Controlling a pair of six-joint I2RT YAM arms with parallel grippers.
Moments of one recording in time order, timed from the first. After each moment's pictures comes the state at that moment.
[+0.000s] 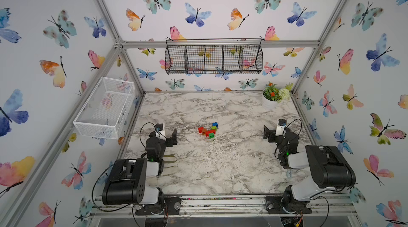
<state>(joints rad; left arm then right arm) 0.01 1.42 0.20 1.00 0.11 -0.01 0.02 1.58 0.28 1.05 -0.08 -0.03</state>
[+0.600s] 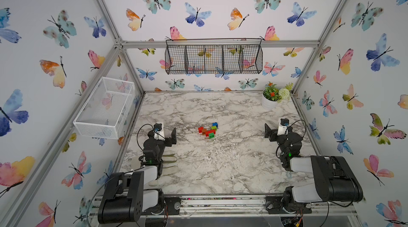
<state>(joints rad) 0.00 1.30 0.17 0.94 0.12 0.01 0.02 1.46 0.25 1.03 -0.12 -0.05</state>
